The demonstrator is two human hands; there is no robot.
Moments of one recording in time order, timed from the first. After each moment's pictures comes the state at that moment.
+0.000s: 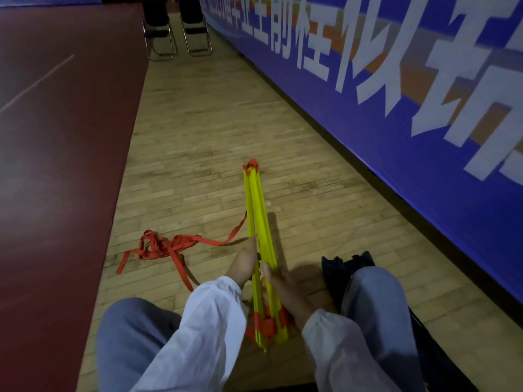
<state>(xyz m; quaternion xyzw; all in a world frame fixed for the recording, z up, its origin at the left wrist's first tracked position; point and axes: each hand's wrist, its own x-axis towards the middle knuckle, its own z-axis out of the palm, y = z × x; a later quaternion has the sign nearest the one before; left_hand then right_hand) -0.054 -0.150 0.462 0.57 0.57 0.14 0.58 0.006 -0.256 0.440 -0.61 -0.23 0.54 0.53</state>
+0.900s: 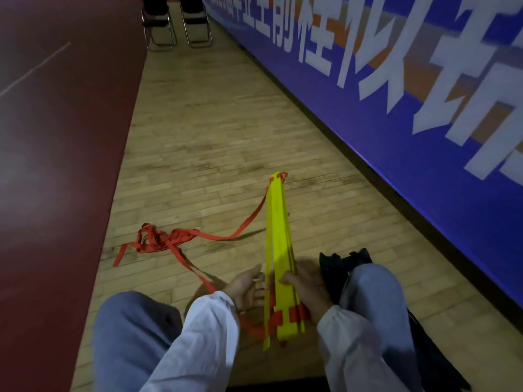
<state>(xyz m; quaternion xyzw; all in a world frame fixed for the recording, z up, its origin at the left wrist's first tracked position) -0.077 -0.161 0.388 0.34 0.53 0.02 0.78 0.043 -0.266 0.419 -0.67 -0.22 0.53 0.47</state>
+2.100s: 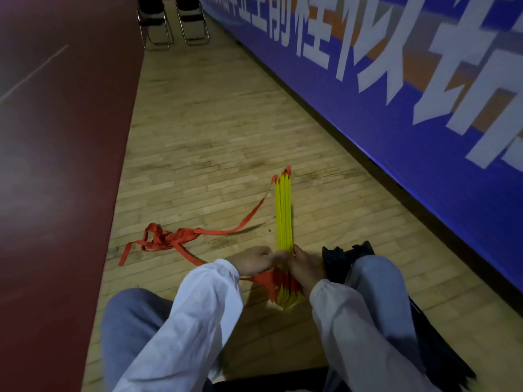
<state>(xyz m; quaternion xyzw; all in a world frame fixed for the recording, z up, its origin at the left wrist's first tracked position) -0.065 -0.153 0.466 0.80 0.36 -0.09 0.47 0.050 -0.237 0.408 -0.69 -0.27 0.46 0.50</state>
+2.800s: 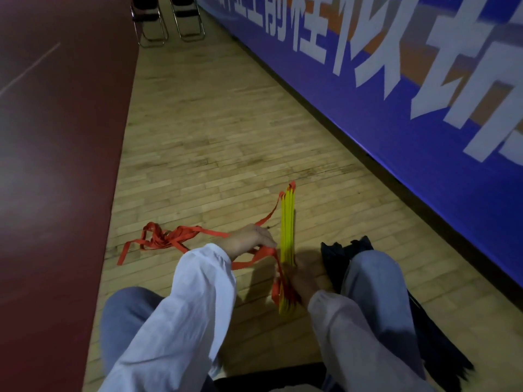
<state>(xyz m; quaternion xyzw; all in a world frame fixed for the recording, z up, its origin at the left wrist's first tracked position) -0.059 -0.130 0.484 0.70 0.36 -0.01 0.62 0.045 -0.252 0.356 -0.68 -0.16 0.50 0.52</state>
